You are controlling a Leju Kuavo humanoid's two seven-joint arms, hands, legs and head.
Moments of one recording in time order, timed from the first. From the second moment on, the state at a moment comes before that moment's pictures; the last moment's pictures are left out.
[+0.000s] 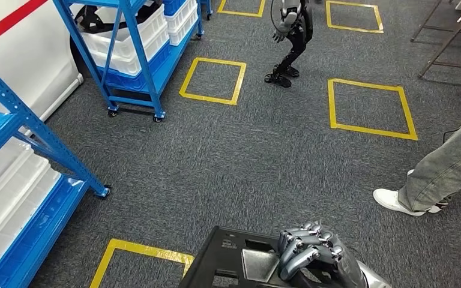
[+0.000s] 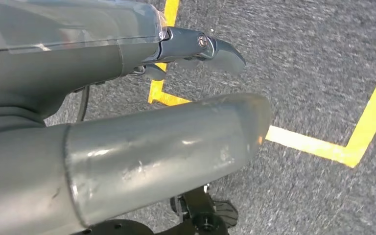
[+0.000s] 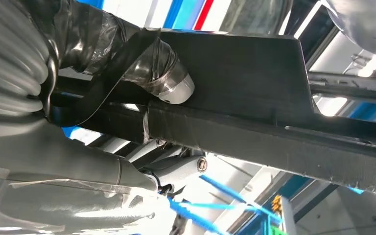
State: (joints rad) left arm -0.06 0.00 1.11 -0.21 -0.93 -0.07 -0.20; right arm 0.12 -0.31 0.39 -2.18 0.05 0.23 -0.70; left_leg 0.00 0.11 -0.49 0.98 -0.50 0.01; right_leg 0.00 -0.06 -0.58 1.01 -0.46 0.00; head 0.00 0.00
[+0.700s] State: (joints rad) left arm -0.06 0.05 1.11 -0.21 -0.92 -0.11 -0.17; right arm 0.16 -0.29 0.34 -2.19 0.02 0.24 -0.70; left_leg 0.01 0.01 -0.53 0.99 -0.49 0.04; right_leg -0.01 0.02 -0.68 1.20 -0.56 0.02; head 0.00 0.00
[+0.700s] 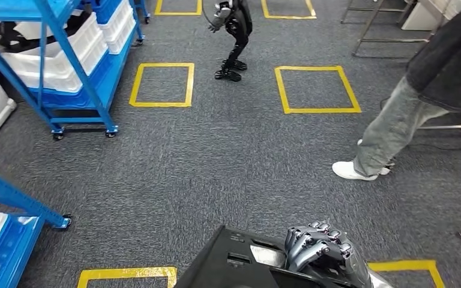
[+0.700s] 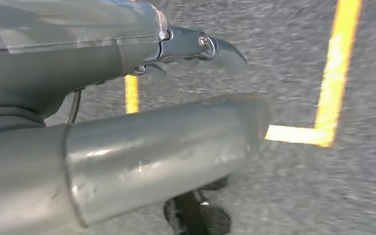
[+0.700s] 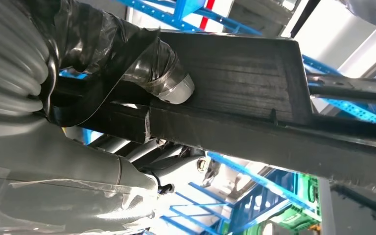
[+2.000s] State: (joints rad) left arm -0.07 0.03 1.18 -0.21 -0.94 -0.05 -0.13; right arm 0.16 -0.30 0.37 -2.19 0.03 0.28 -0.70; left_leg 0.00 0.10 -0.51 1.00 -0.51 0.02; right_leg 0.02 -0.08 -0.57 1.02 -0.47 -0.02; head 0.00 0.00
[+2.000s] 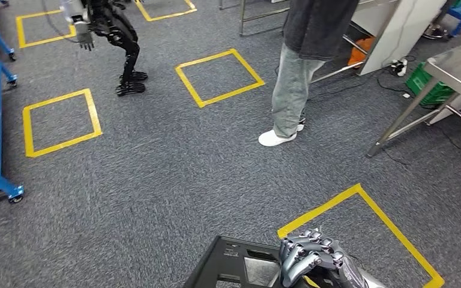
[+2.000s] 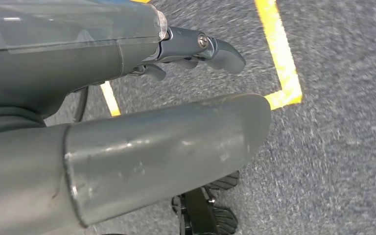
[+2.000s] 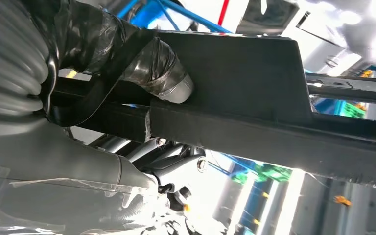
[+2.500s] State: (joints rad) left arm -0.07 0.03 1.18 -0.21 -0.95 -0.05 -0.15; right arm 0.05 -0.28 0.48 -2.16 -0.02 0.33 -0.70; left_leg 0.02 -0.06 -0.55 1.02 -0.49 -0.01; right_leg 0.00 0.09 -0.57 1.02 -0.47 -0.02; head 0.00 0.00
